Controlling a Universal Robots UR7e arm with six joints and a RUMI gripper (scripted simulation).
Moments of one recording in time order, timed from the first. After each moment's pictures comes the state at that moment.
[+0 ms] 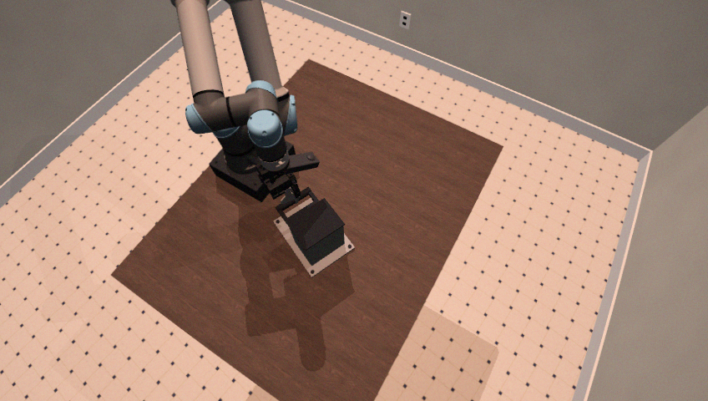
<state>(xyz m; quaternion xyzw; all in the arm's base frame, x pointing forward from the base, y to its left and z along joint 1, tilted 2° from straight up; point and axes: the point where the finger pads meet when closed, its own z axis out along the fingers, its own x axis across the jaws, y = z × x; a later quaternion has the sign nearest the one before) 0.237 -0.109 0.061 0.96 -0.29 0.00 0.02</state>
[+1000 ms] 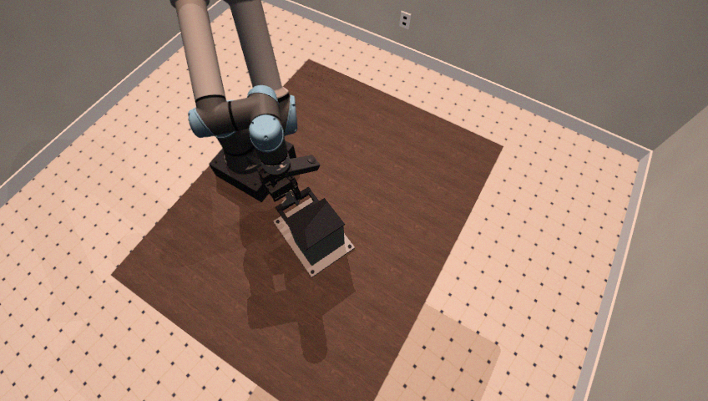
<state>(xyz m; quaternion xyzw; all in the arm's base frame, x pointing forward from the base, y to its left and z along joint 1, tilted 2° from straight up) 0.236 -0.109 0.044 0.96 -0.29 0.00 0.02</state>
